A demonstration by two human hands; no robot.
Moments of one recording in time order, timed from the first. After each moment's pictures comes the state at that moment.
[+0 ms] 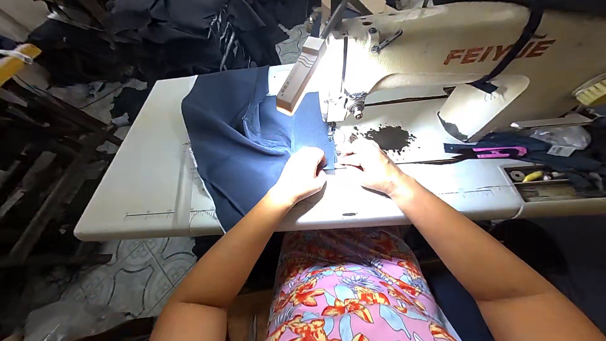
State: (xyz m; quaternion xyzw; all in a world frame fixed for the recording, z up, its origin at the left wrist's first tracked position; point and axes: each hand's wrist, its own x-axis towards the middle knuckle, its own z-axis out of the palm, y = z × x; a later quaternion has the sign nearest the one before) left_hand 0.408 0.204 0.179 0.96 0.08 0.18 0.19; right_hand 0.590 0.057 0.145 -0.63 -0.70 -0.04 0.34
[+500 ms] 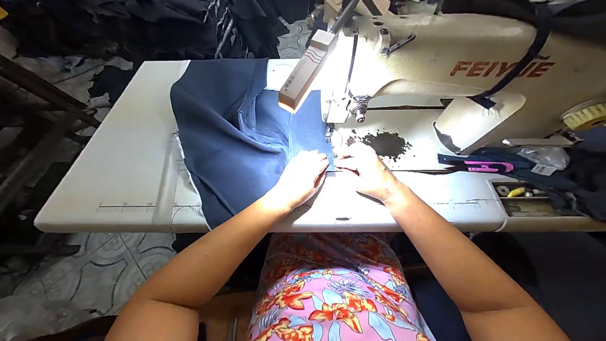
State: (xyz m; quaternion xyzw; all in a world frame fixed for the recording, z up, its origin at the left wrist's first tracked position) left_hand 0.412 0.198 0.161 0.97 0.01 0.21 0.13; right_hand 0.586 0.056 0.151 -0.64 -0.69 -0.03 0.33
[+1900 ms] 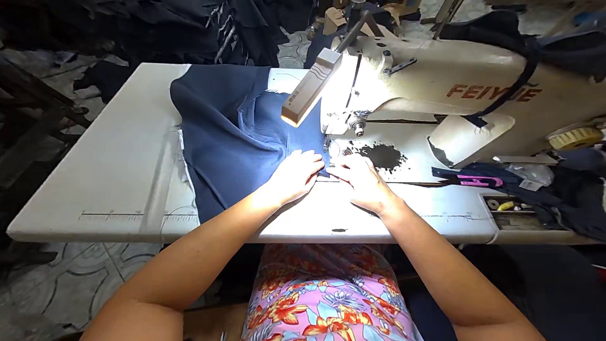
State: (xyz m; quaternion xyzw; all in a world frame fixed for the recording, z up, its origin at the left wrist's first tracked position) left_hand 0.422 0.229 0.159 0.98 -0.01 0.16 0.14; right_hand 0.576 0.052 0.161 -0.70 -0.67 -0.03 0.23
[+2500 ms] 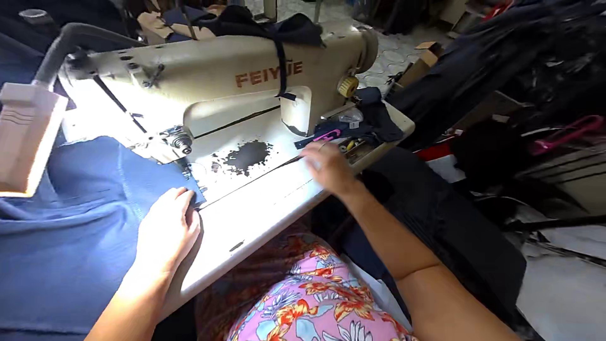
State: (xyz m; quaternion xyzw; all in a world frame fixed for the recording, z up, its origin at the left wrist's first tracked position) left_hand 0.424 0.205 0.147 0.97 0.06 0.19 0.13; right_hand 0.601 -0.102 0.186 -0.83 -0.41 -0.24 0.28
